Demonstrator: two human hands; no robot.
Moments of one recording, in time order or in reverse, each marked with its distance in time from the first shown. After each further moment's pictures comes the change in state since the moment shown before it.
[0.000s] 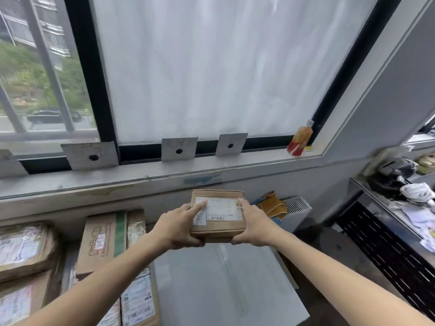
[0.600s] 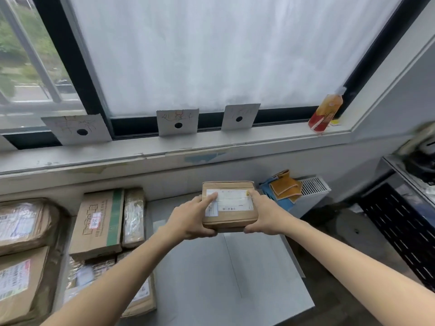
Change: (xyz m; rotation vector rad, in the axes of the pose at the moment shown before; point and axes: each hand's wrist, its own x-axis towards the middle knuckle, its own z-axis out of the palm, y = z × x) left_hand 0.053 0.016 0.070 -0.124 -0.106 -0.118; right_hand 0.062 0.085 0.022 -0.038 -0.154 -0.004
